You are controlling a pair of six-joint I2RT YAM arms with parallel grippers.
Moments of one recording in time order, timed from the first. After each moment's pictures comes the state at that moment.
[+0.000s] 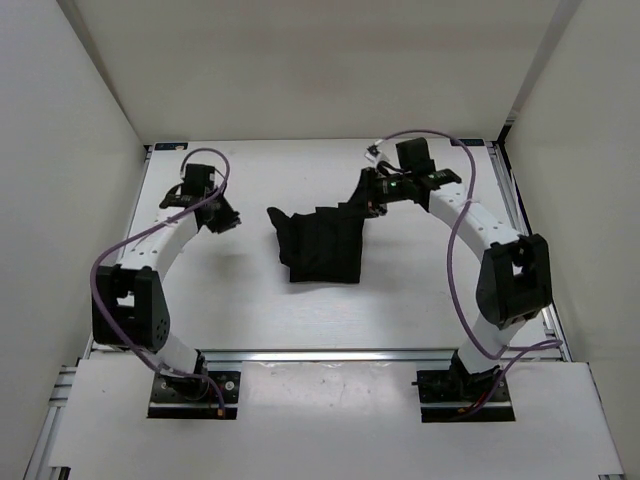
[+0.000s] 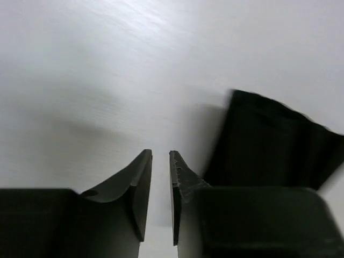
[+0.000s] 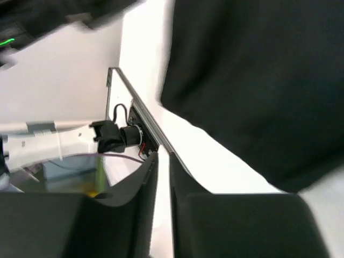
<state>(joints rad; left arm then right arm) -0.12 1.57 1.13 -0.52 -0.01 -0.67 0.40 1.75 1.47 -0.47 -0.91 0.52</state>
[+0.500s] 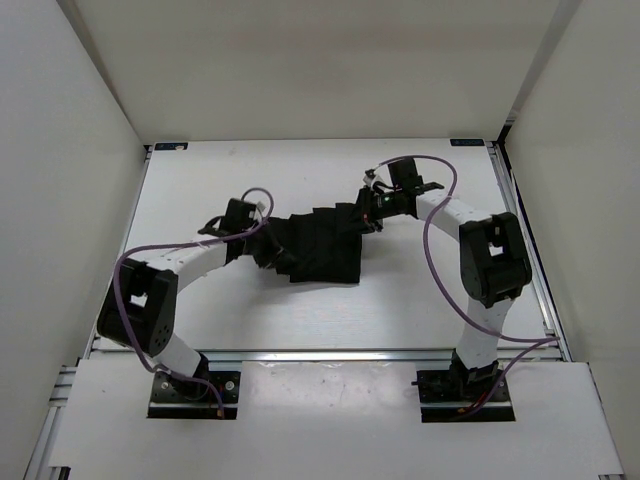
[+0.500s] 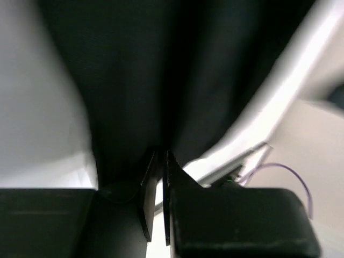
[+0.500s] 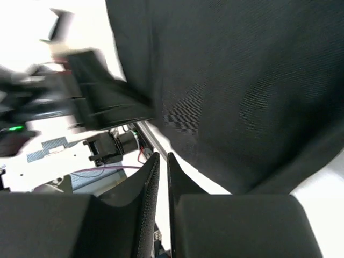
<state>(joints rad) -0.36 1.55 0.89 -0.22 0.46 -0.88 0.35 1.91 1.33 -0.36 -0.91 0.62</state>
